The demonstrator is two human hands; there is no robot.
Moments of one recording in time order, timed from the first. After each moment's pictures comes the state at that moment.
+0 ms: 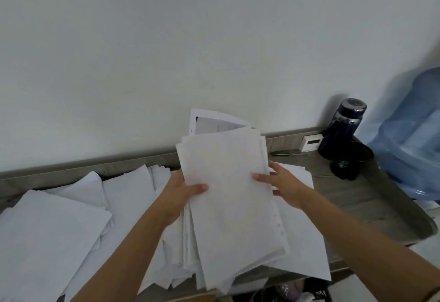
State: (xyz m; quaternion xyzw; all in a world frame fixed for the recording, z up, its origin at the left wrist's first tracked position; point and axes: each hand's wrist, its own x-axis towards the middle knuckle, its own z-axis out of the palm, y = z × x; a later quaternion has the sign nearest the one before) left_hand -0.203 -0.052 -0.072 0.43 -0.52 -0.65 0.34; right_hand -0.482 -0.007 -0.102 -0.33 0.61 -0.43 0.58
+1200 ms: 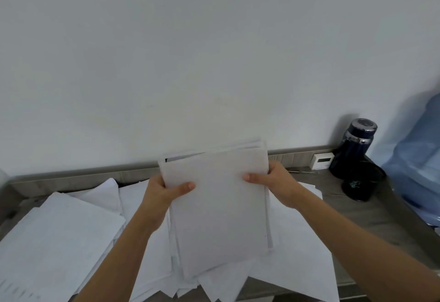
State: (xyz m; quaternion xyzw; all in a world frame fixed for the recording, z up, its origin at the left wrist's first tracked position) left_hand -0.164 -0.043 -0.037 0.42 -0.53 -0.58 0.47; right_hand -0.443 -0.011 -0.036 -0.47 0.47 -0.49 0.57
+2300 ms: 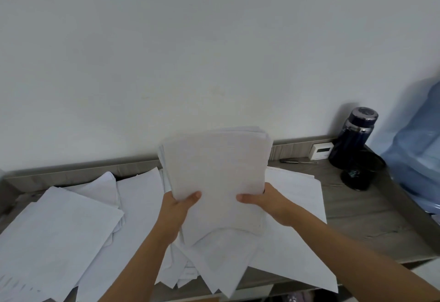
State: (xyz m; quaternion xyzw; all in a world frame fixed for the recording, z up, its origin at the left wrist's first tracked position) left_hand -0.186 -0.029 -0.095 0.54 -0.45 -0.57 0.43; right_hand -0.428 0.009 -0.090 -0.44 0.55 -0.37 0.61
